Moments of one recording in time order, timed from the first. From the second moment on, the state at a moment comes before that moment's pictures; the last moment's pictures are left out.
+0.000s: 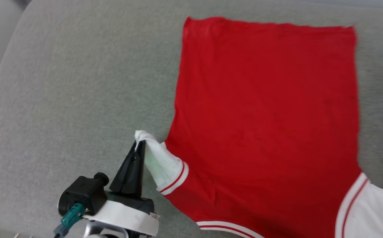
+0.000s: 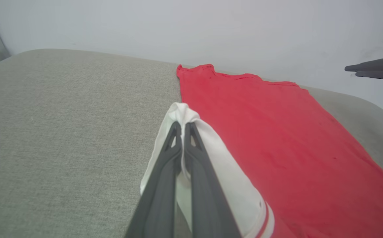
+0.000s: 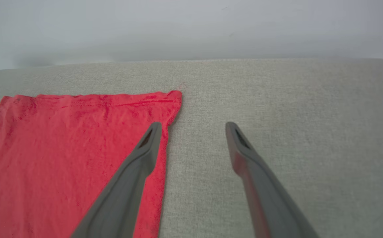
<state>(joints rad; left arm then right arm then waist) -0.06 0.35 -0.45 -0.22 -0.53 0.22 -0.20 -0.92 -0.40 -0.05 0.67 0.39 0.13 0.57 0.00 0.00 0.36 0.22</state>
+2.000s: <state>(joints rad) 0.15 0.49 -0.36 -0.09 -0.65 0.27 -0.12 0.11 -0.40 -0.02 0.20 0.51 0.13 0.86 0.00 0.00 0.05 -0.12</state>
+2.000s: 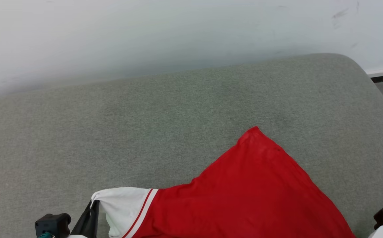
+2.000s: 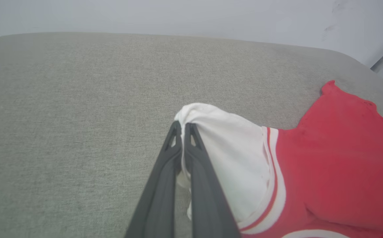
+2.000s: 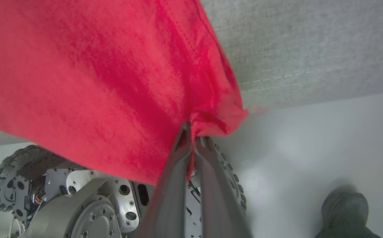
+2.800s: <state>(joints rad) -0.03 0.50 -0.39 -0.16 -0.61 0.25 -0.07 -0.37 -0.45 0.13 0.20 0.62 0.13 0.53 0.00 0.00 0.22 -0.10</state>
